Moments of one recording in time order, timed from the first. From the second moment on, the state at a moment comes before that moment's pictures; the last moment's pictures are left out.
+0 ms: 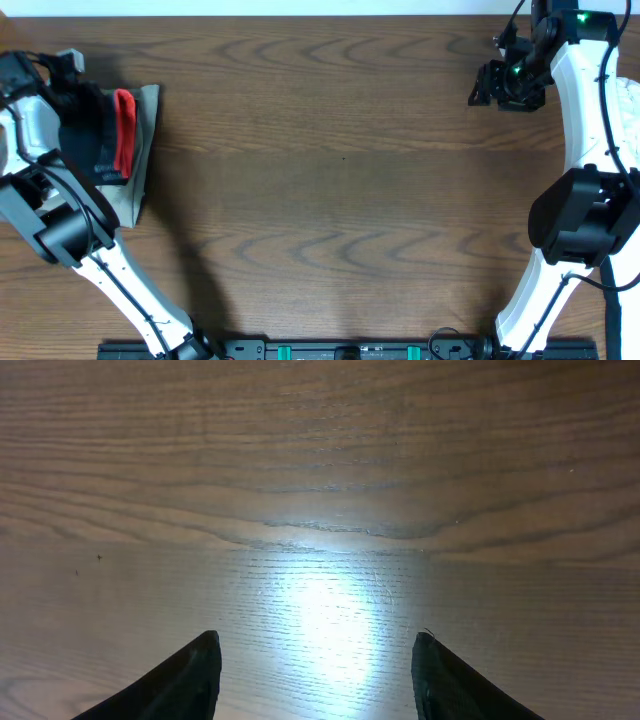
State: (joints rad) left arm 0.57 2.36 1.92 -0.62 0.46 0.24; right arm -0.09 2.13 2.08 -1.37 -0.23 0.02
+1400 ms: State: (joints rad) left arm 0.55 2.19 1.87 -0.98 0.45 0.23; right arm -0.09 2.13 2.08 -1.36 -0.24 0.02
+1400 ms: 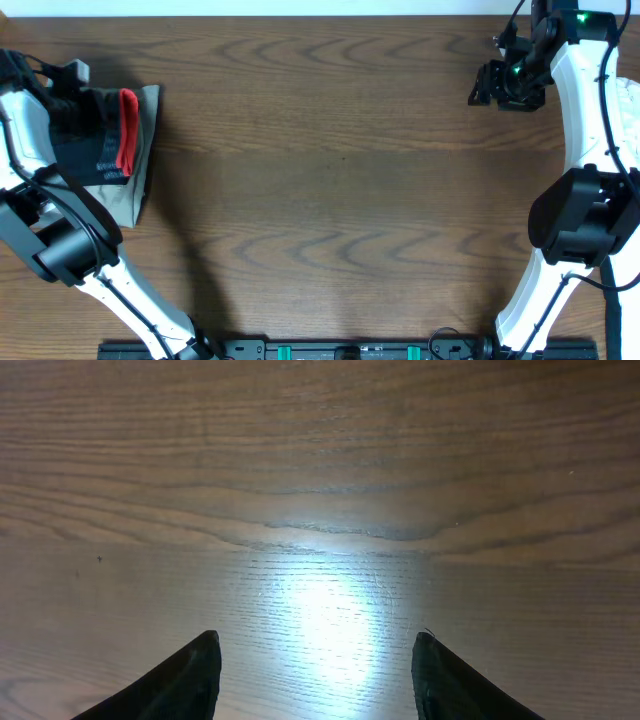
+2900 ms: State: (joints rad) left arm 0.69 2.04 1.71 -0.98 0.38 0.00; right arm -0.06 2.13 2.08 -1.35 -0.24 0.02
